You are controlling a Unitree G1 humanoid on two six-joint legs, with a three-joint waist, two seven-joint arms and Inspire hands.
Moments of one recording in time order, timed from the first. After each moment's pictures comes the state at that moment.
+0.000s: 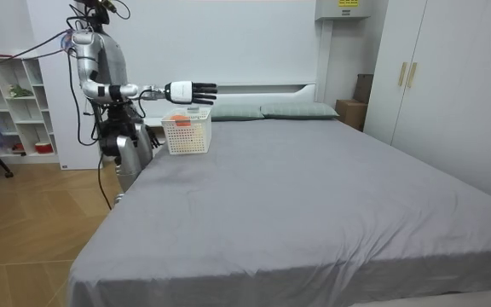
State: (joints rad) left arm 0.17 0.18 0.21 1.08 0.03 0.06 0.25; right arm 0.09 -0.28 -0.04 -0.06 0.00 0.06 -0.19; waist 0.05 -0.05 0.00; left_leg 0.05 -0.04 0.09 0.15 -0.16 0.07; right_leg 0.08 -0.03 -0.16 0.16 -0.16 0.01
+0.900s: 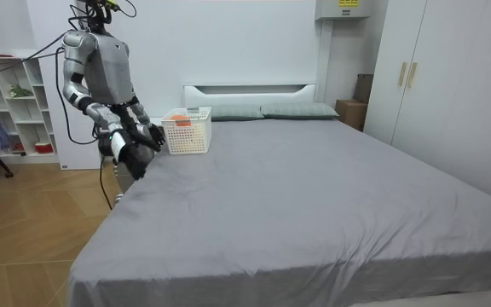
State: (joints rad) left arm 0.22 0.18 0.20 1.08 -0.07 0.03 0.28; right arm 0.24 -0.22 -0.21 0.65 0.48 -0.04 -0.42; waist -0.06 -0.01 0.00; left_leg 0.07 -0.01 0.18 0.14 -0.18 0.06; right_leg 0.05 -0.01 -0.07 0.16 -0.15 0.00
